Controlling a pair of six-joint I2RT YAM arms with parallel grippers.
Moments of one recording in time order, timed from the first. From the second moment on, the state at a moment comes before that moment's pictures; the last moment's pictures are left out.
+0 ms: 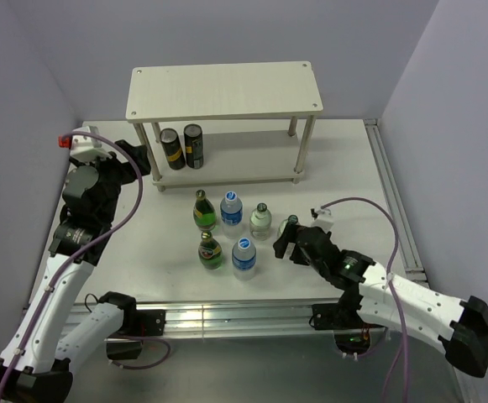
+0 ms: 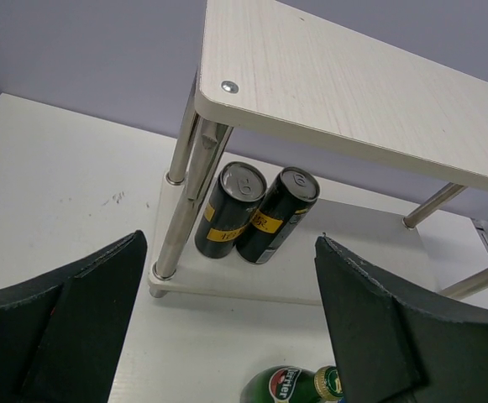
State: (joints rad) left arm -0.27 0.81 0.95 -0.15 -0.27 -0.35; right arm 0.83 0.73 0.37 -0.37 0.37 0.91
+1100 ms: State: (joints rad) left arm -0.27 0.78 0.95 -0.14 -0.29 -0.36; right arm 1.05 1.33 0.49 -0.21 1.08 1.15
